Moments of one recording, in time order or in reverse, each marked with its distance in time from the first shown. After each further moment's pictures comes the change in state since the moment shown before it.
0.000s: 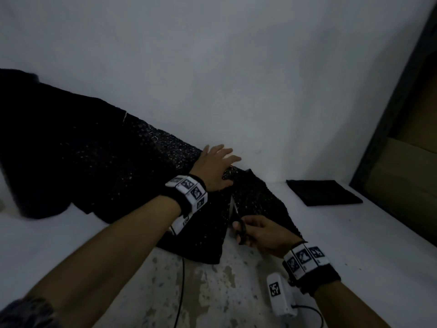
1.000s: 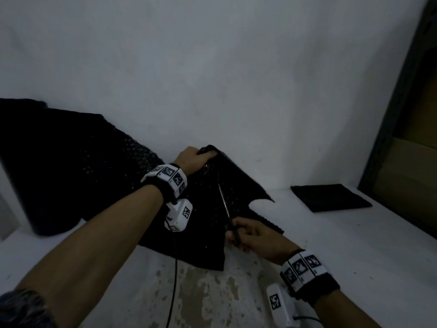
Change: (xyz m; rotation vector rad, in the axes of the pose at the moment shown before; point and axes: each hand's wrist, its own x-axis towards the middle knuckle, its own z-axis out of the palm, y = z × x) left_hand 0.016 -0.047 -0.039 -0.849 0.080 -0.576; right_hand -0.008 -0.019 0.009 -0.042 -0.128 -0.218
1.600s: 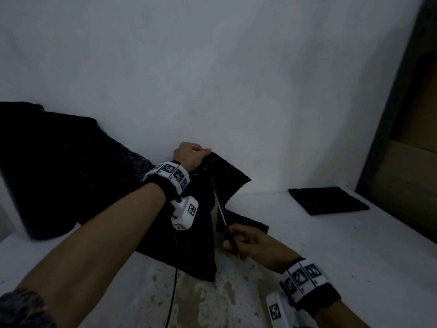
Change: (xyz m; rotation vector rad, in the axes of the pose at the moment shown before) left_hand 0.020 -0.001 0.003 -0.058 0.215 0.028; right_hand -0.008 -0.004 0.004 -0.026 -0.019 -0.019
